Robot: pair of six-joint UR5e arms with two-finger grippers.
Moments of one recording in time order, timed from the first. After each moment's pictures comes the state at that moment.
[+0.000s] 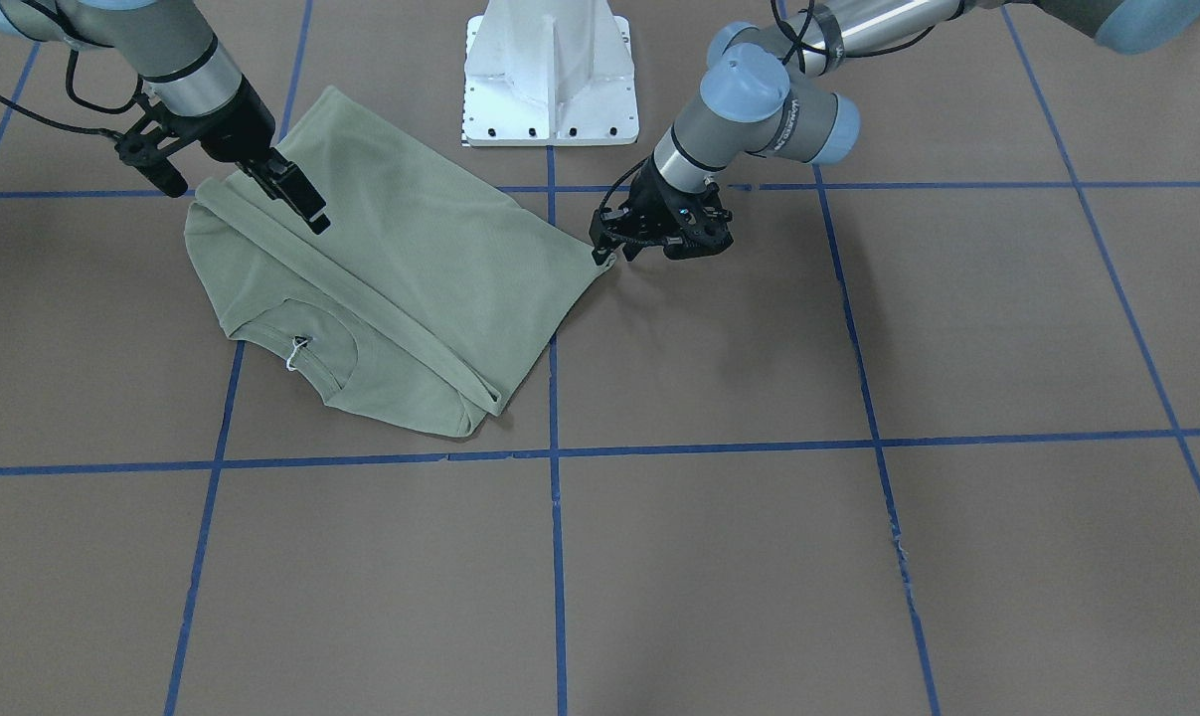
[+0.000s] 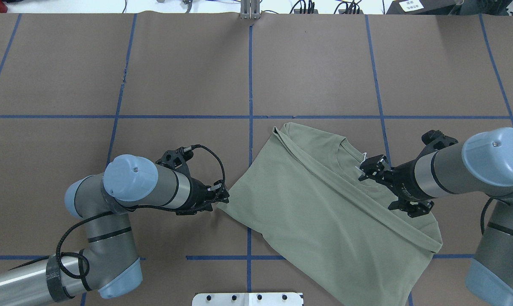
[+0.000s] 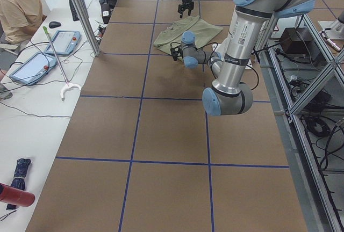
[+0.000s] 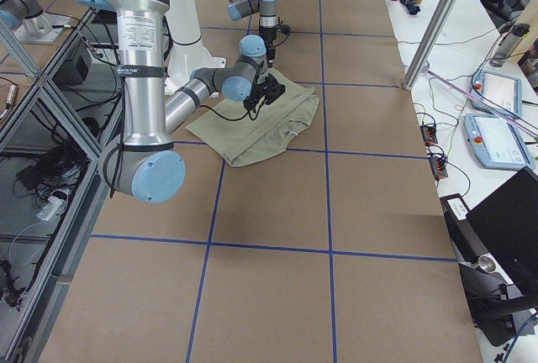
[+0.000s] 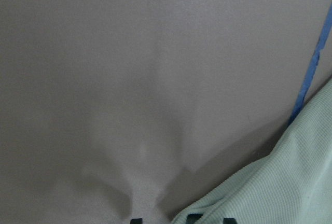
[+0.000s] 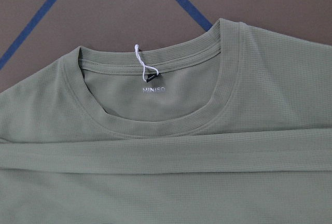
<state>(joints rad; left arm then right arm) -0.39 -2.03 -1.66 -2.20 -1.88 -1.77 0.56 -1.55 2.15 -1.27 1.94 2.00</state>
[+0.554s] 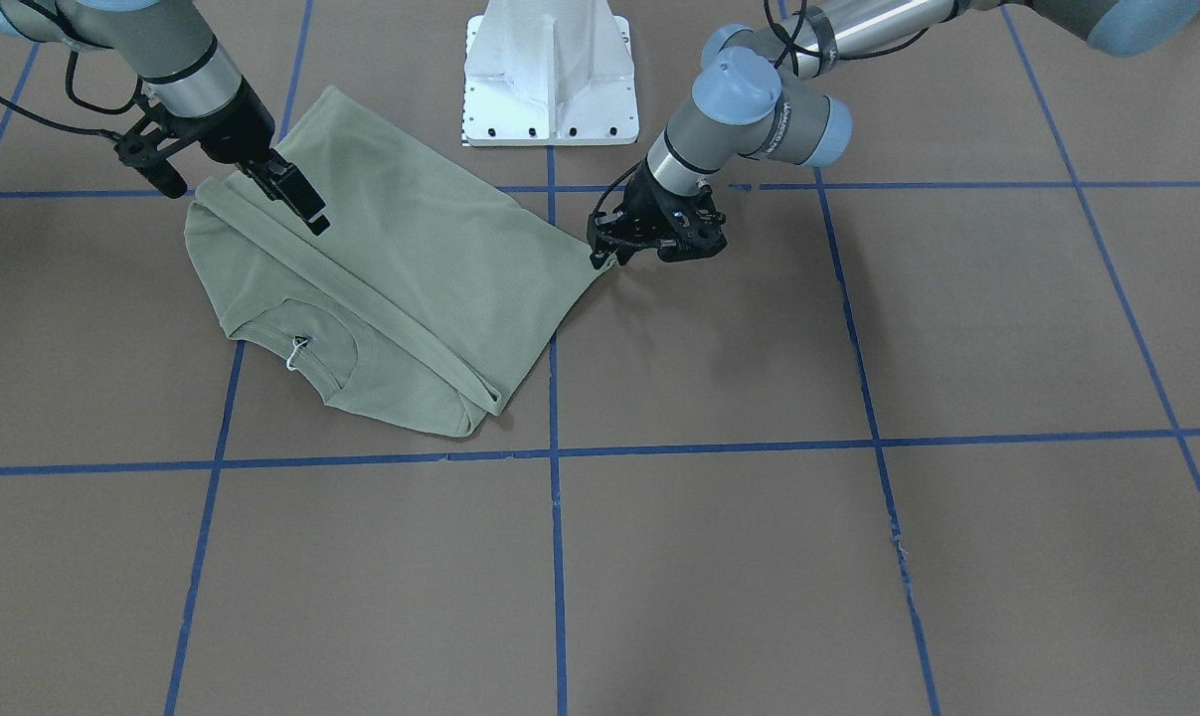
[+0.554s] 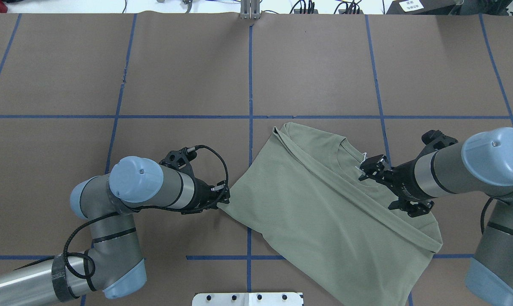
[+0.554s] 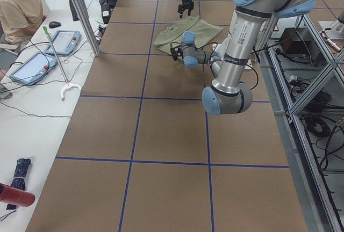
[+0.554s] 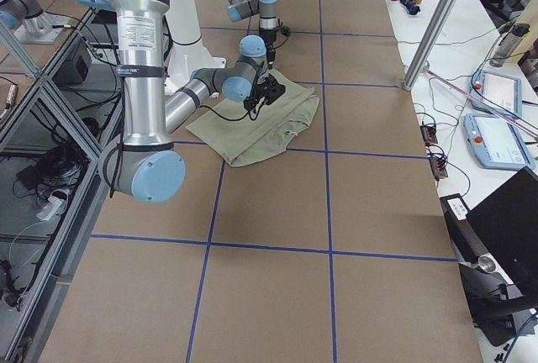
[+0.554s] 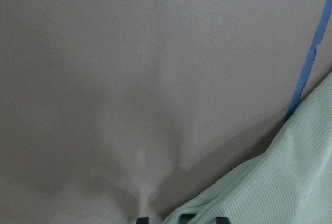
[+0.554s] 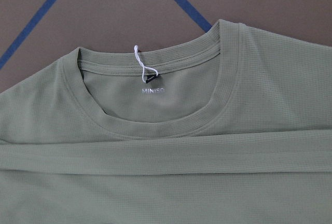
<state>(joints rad) -0.39 -2.04 -1.64 -2.20 -1.86 -1.77 0.56 -1.55 2.15 -1.27 1.94 2.00</state>
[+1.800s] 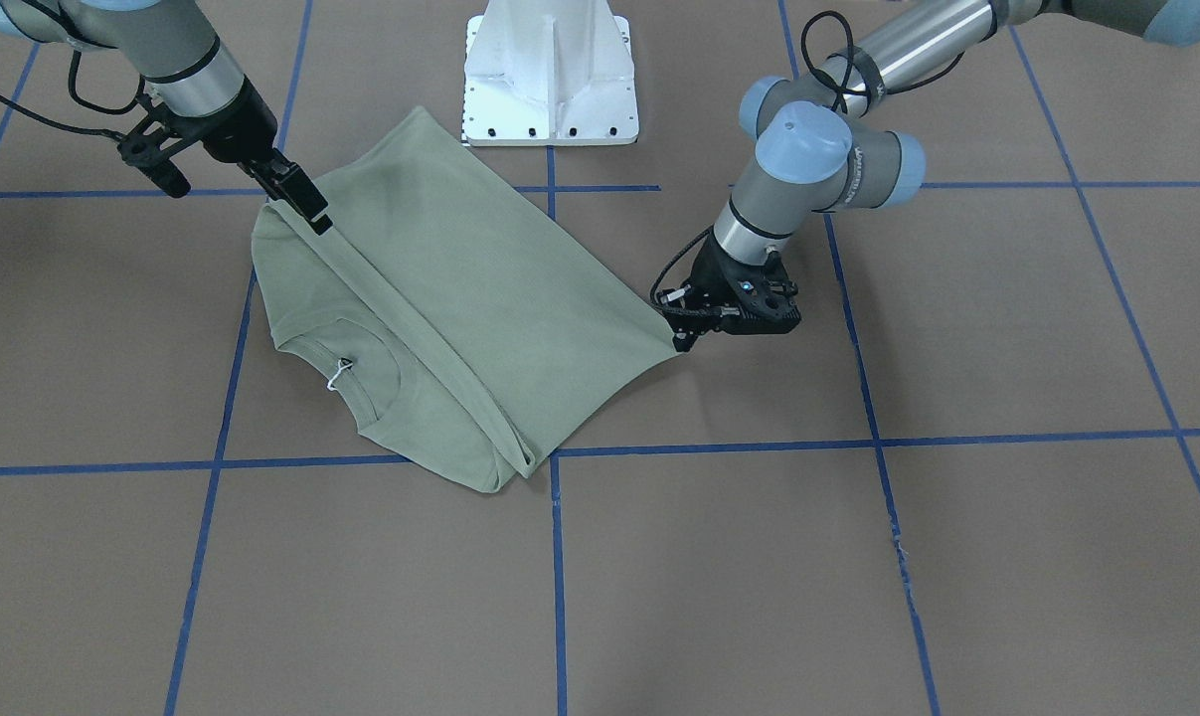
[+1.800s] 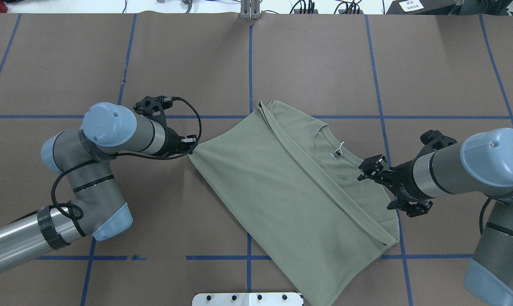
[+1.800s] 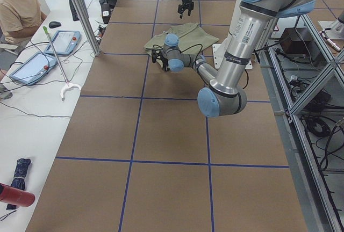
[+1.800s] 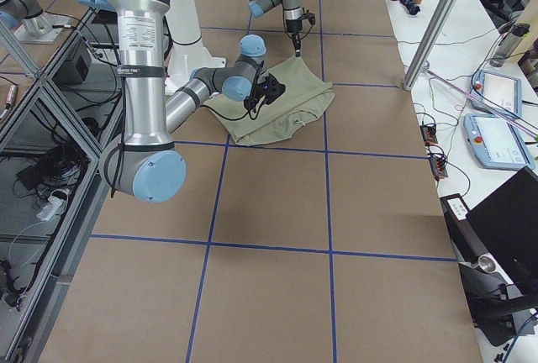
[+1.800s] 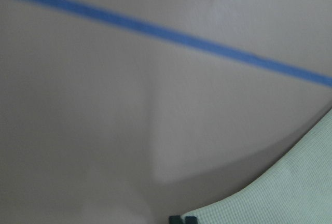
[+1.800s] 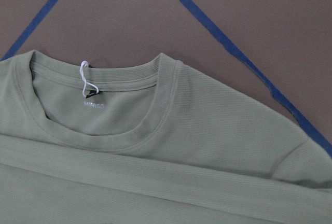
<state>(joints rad) -0.61 -2.05 -1.55 -2.16 -1.86 -1.38 0.56 -1.55 2.15 -1.27 1.93 2.00</state>
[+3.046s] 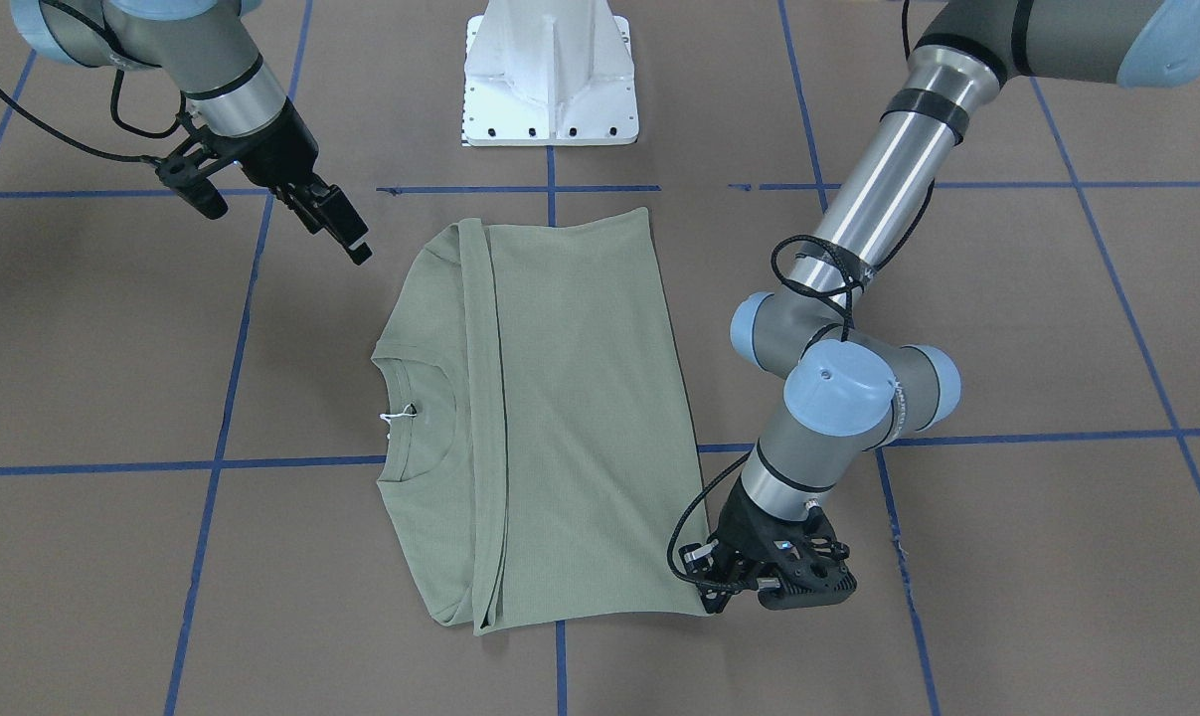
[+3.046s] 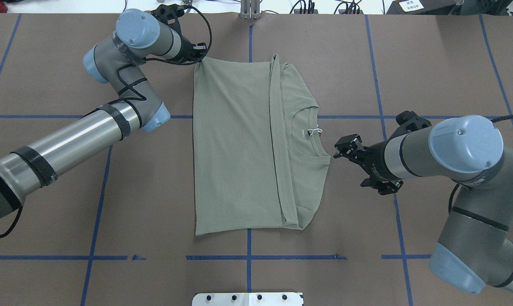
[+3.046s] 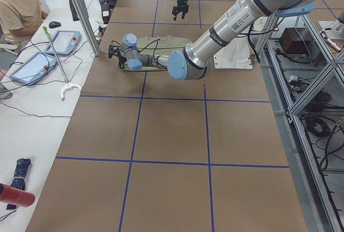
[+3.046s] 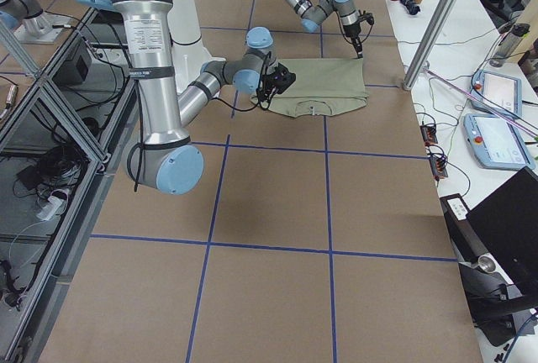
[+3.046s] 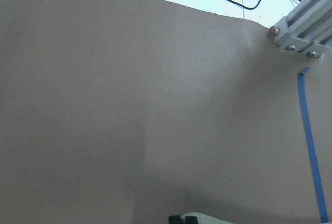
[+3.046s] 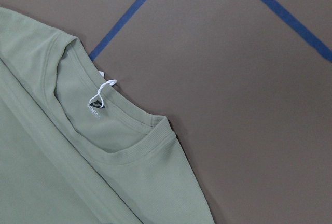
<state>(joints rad) -0.83 -2.56 -0.65 -2.60 -1.83 -1.24 0.57 -1.38 2.06 -1.27 1.85 2.00</state>
